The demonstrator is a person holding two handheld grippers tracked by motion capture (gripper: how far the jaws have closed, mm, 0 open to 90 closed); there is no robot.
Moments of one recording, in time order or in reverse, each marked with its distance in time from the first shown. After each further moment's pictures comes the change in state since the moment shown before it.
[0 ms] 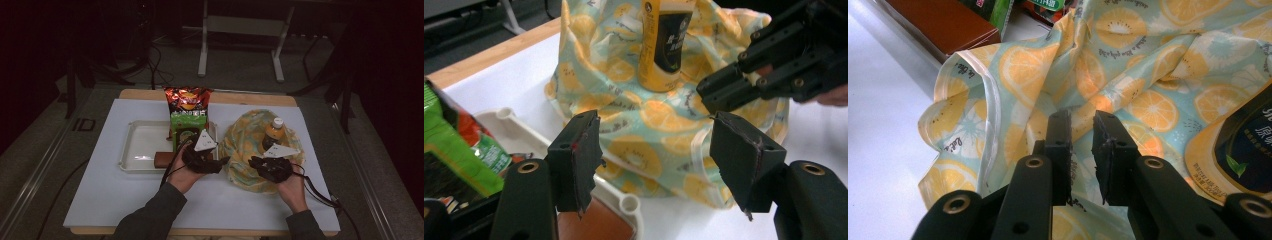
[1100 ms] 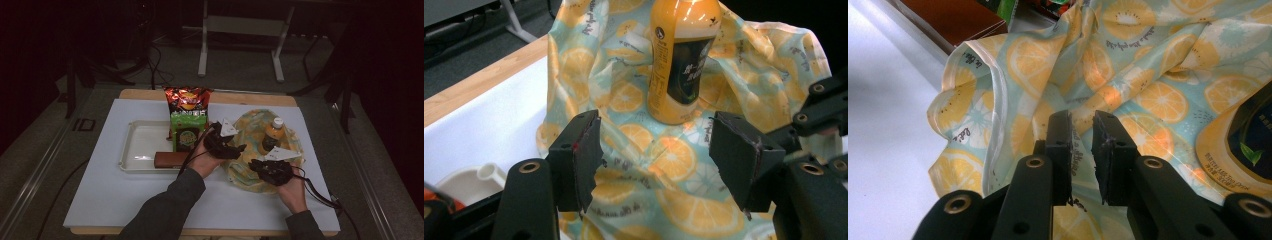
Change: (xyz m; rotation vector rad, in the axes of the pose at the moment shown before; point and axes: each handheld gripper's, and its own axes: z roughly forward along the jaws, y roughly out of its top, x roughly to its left) left arm 0.003 0.036 0.059 0.029 0.033 0.046; right arm 0.002 -0.008 -0.001 -0.004 0.020 0.013
